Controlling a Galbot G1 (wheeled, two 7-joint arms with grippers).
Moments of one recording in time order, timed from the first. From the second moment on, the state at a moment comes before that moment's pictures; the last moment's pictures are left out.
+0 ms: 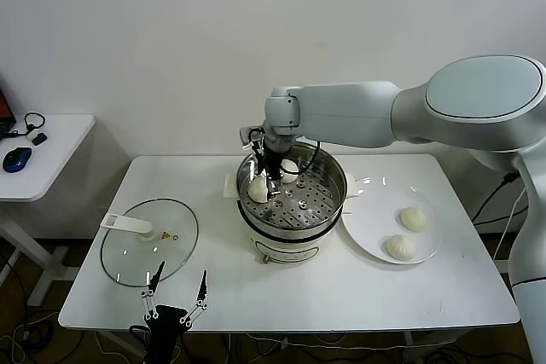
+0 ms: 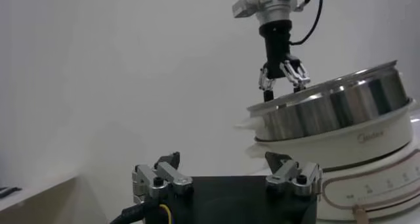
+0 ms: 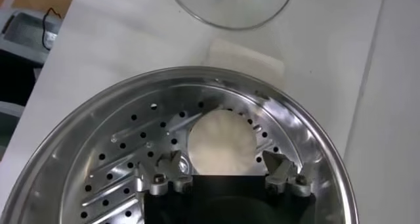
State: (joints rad) left arm 1.81 -1.61 -0.62 -1.90 0.30 -0.58 0.06; right arm 0.75 1.44 -1.78 1.08 0.91 -0.30 -0.87
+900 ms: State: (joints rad) left arm 1.83 -1.61 -0.60 -1.92 0.32 -0.59 0.05; right arm 0.99 1.07 -1.95 1.25 0.79 -0.14 -1.05
